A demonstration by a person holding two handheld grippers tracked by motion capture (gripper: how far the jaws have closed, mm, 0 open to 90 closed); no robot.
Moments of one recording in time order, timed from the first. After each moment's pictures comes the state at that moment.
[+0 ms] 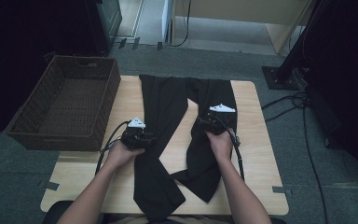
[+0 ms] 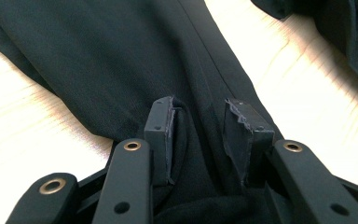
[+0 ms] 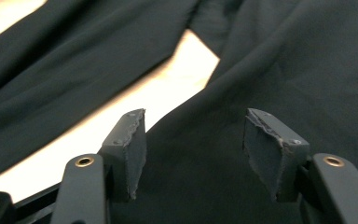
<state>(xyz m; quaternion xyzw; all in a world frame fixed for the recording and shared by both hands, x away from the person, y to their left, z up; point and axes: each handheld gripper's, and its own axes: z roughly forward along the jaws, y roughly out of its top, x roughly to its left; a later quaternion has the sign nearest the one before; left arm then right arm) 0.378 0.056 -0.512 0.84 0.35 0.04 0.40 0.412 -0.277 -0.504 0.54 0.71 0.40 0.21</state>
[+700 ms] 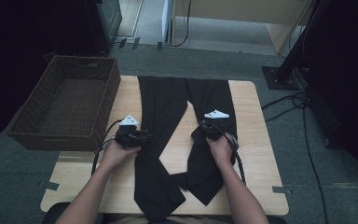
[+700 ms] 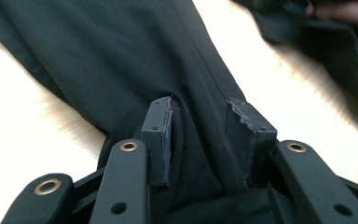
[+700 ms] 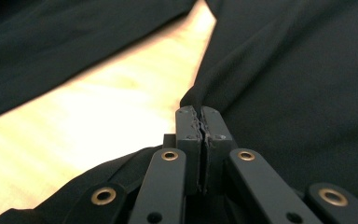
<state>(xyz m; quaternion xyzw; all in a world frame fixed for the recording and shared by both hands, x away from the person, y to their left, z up) 0.375 0.077 -0.495 0.82 0.37 0.05 0.43 0.394 -0.269 -0.521 0.50 0.75 0.37 0.21</state>
